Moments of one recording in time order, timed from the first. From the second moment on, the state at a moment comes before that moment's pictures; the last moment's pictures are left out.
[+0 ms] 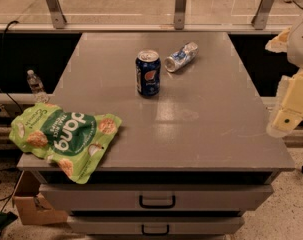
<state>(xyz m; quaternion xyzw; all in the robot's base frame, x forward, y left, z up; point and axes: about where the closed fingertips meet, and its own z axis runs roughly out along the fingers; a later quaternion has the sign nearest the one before) 0.438 -0.216 0.980 -0.60 0.78 -0.04 0.16</state>
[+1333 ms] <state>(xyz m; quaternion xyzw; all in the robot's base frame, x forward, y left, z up) 0.559 -0.130 0.946 -0.50 0.78 0.14 0.36</state>
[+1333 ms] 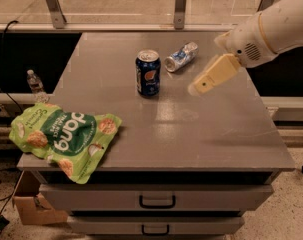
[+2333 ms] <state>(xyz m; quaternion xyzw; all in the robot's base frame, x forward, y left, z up) 0.599 -0.050 0.955 -0.44 0.73 0.24 0.47</state>
